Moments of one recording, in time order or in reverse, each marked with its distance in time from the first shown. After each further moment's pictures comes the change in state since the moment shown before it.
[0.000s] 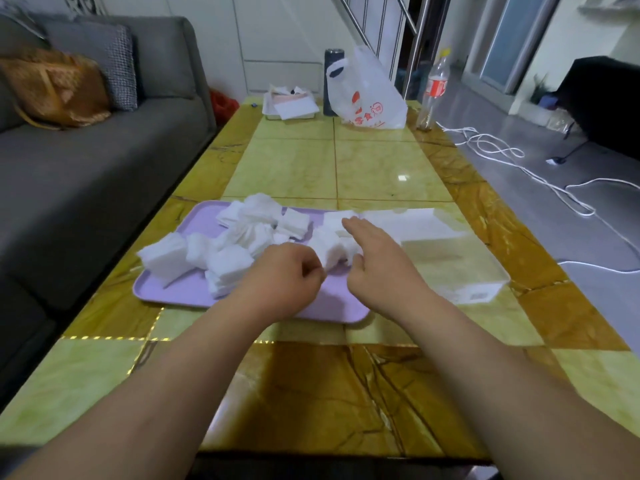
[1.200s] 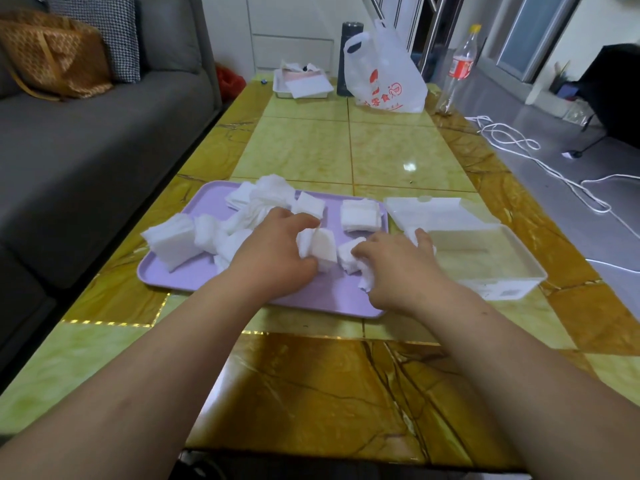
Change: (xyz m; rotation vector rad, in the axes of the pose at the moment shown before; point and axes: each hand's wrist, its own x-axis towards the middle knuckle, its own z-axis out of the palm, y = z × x) left_hand 0.011 -0.033 -0.012 -0.056 0.036 -0.094; right_hand 0.016 0.002 0.016 -0.592 -0.266 0.031
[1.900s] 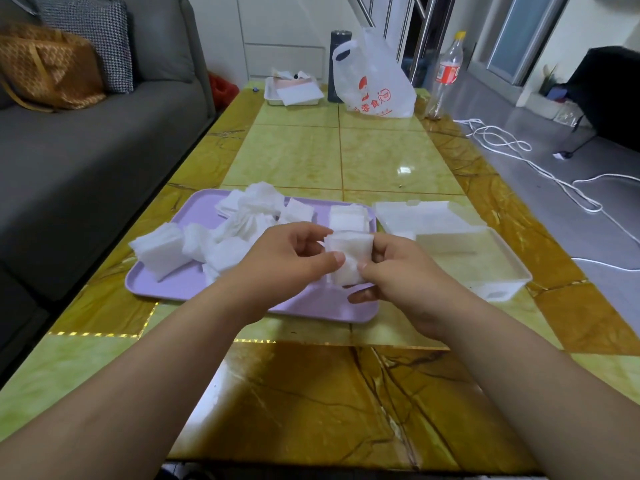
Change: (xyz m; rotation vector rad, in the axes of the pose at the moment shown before) left_hand -0.017 0.033 -0.001 -0.644 -0.166 -0.053; right_hand -0.027 0.010 -0.005 1.357 0.028 0.108
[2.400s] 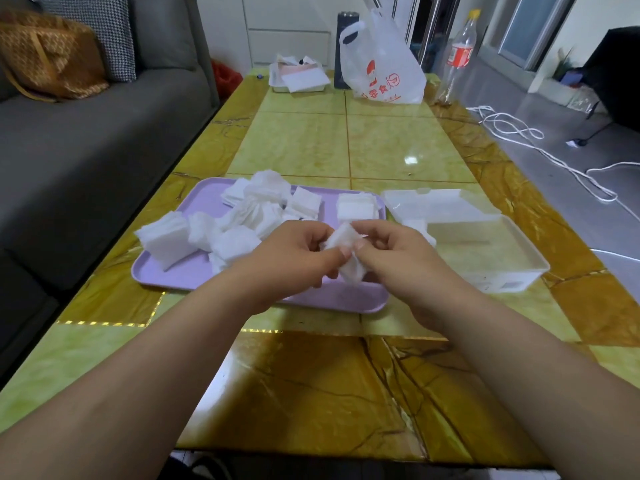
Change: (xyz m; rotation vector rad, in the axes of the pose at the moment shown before) left_hand 0.001 -0.005 -0.001 0.165 -0.089 -0.011; right_hand 0.008 0.006 0.014 -0.048 0.098 -0.040
